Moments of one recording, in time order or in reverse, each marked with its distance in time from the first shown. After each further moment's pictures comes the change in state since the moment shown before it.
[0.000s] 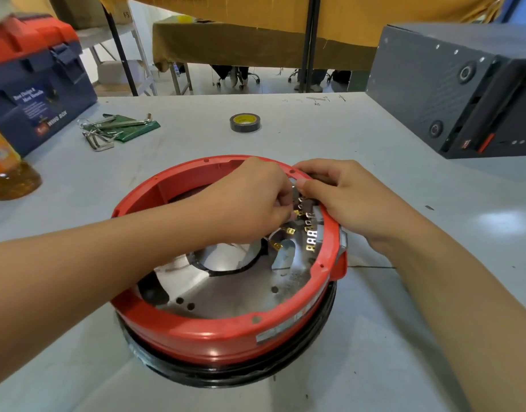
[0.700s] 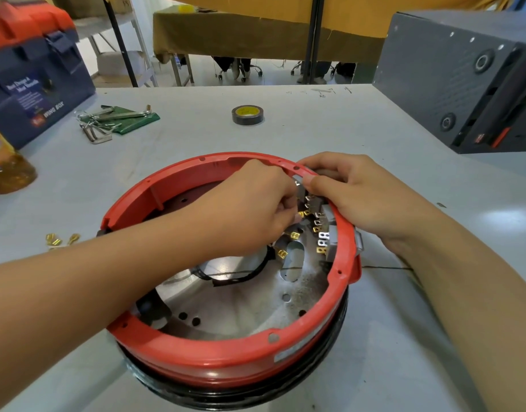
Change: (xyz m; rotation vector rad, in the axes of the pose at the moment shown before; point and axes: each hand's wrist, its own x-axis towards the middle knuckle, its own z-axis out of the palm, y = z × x) left_hand -0.007 -0.002 0.007 0.010 0.030 0.051; right_hand 0.007 0.010 -0.002 0.049 -0.057 -0.008
